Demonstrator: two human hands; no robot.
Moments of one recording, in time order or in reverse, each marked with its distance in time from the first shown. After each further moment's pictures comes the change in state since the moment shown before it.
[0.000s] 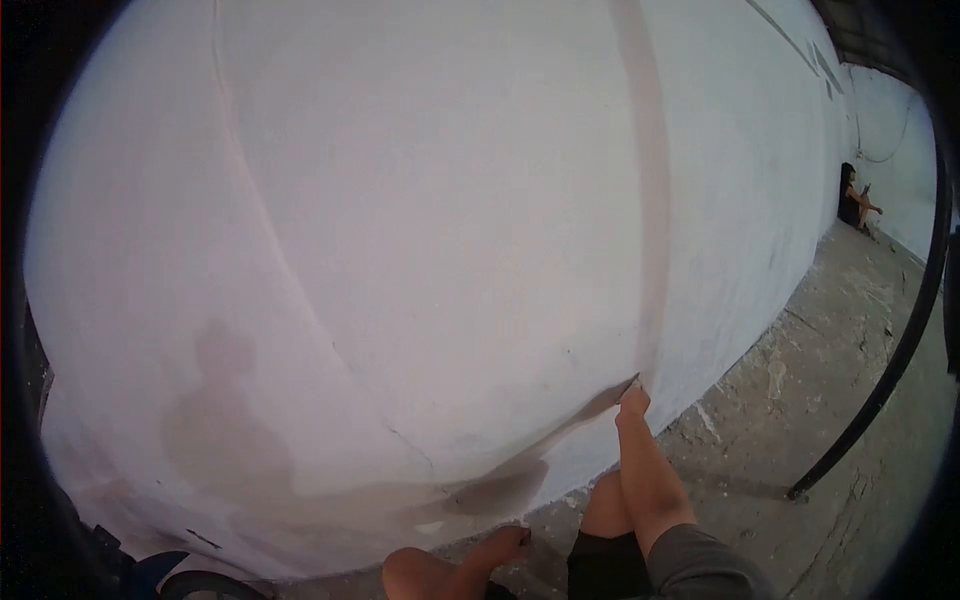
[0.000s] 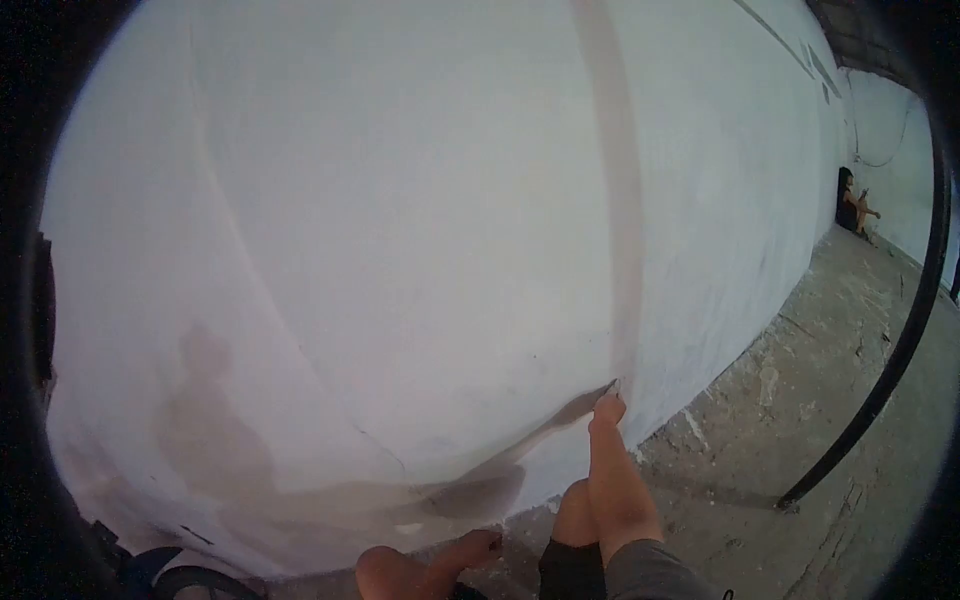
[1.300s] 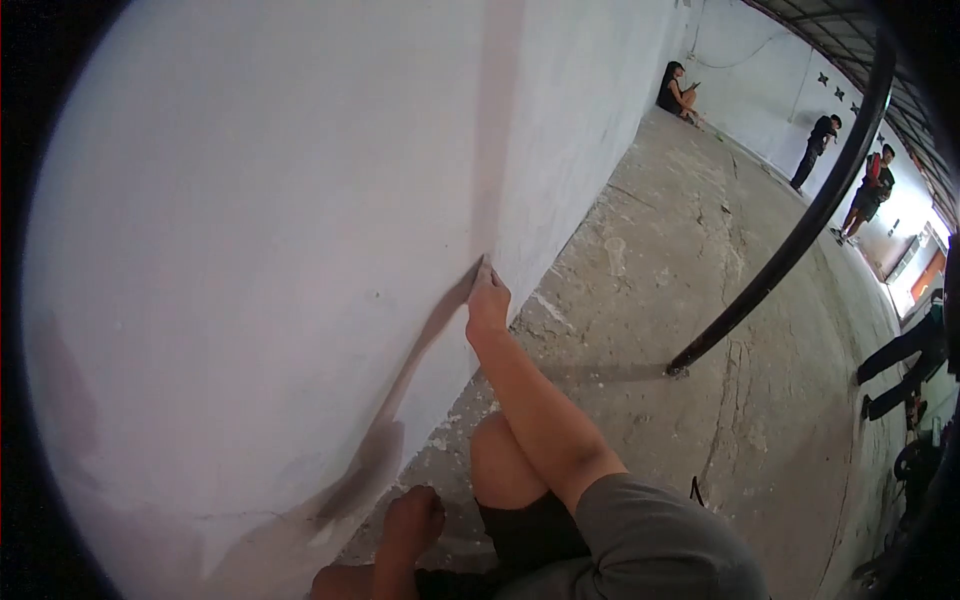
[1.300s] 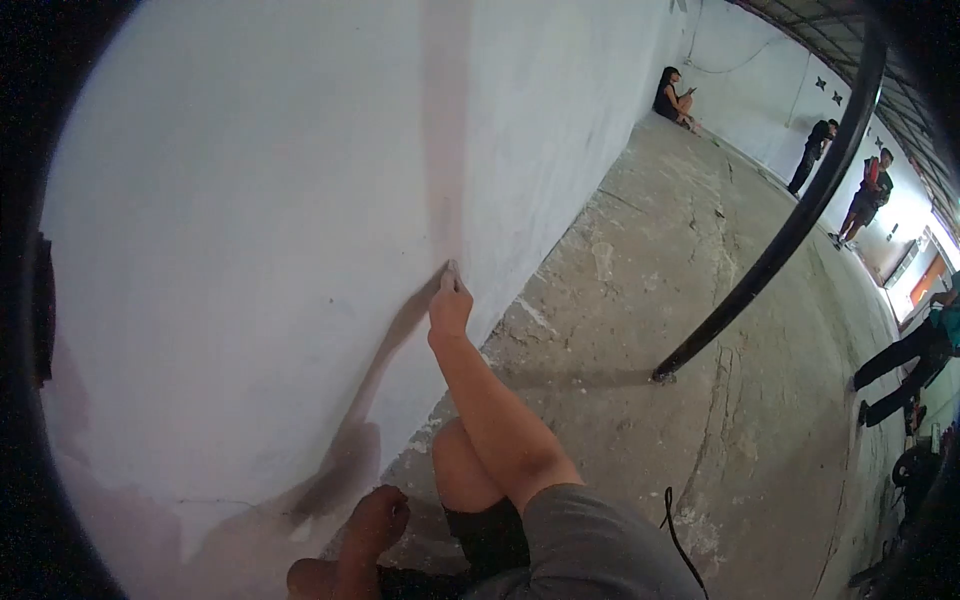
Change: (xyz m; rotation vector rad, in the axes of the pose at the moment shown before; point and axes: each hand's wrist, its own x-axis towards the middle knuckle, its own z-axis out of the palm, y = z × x) left_hand 0.032 0.065 -0.065 -0.052 0.058 0.171; right_hand 0.002 -0.032 0.018 0.059 0.032 -0.174
